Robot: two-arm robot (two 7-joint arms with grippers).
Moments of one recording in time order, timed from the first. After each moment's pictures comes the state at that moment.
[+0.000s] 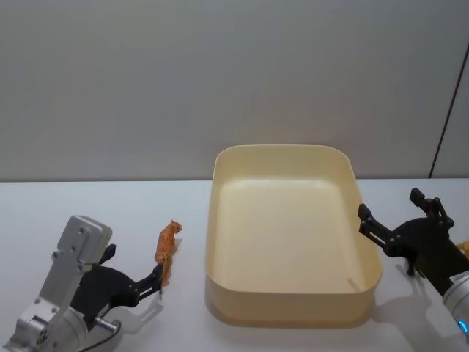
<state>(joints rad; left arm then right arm) -0.01 0.63 0.33 -1.73 -0.44 0.21 -0.01 -0.01 0.34 -0.23 -1.77 0.29 0.03 0.07</state>
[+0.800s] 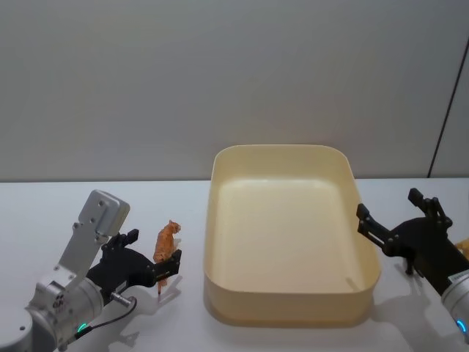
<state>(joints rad) -0.16 0.54 0.32 -1.60 -0.40 0.28 -0.19 -0.01 0.34 -0.23 -1.77 0.29 0.03 0.07</state>
